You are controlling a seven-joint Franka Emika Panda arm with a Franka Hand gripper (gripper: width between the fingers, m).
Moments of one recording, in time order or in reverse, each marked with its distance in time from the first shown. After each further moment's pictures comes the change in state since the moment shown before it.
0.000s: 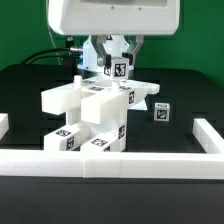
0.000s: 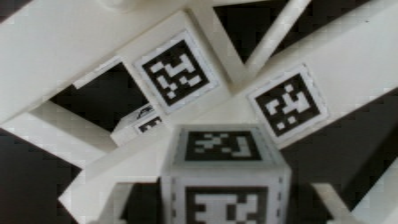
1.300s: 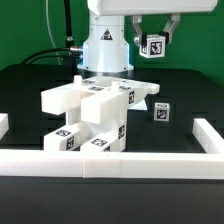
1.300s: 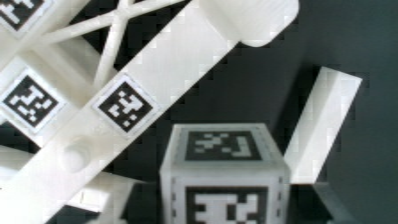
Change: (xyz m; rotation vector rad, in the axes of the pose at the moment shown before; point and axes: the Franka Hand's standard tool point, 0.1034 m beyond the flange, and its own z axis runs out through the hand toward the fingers) arm 0.001 -0.065 -0.034 0.082 -0.012 0.202
